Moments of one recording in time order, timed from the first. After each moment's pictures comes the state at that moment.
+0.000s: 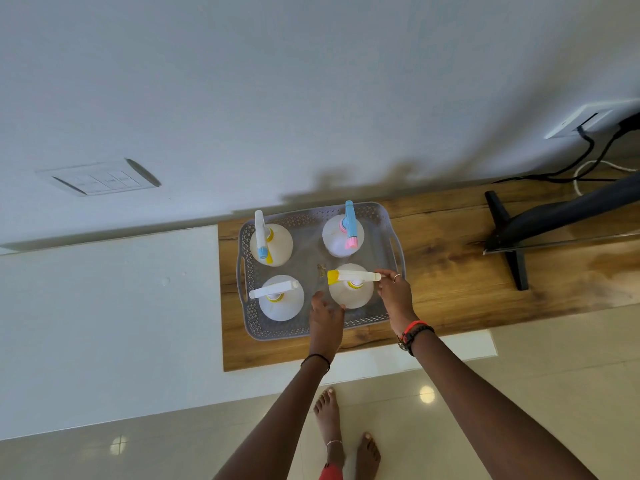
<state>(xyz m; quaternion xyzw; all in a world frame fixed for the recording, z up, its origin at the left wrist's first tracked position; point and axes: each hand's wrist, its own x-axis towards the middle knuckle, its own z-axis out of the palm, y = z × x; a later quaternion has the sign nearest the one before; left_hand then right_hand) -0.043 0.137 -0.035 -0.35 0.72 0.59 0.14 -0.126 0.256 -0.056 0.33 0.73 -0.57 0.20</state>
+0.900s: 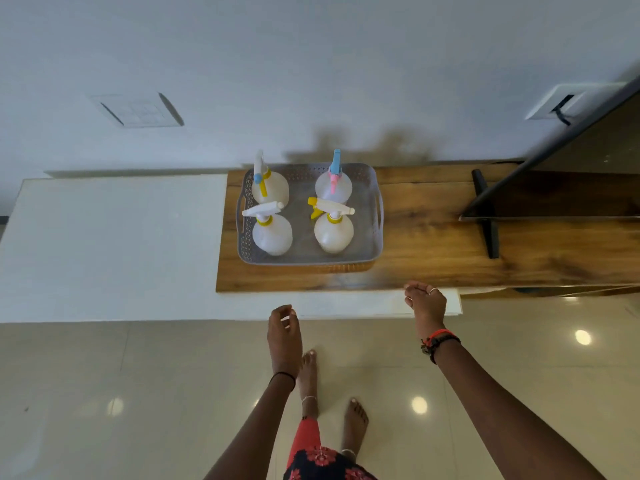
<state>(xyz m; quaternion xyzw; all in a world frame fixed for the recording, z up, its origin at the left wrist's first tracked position) 0.124 0.183 -0.026 -0.46 0.70 0.54 -0.05 -0.019 0.389 -0.034 0.37 0.71 -0.58 0.15</state>
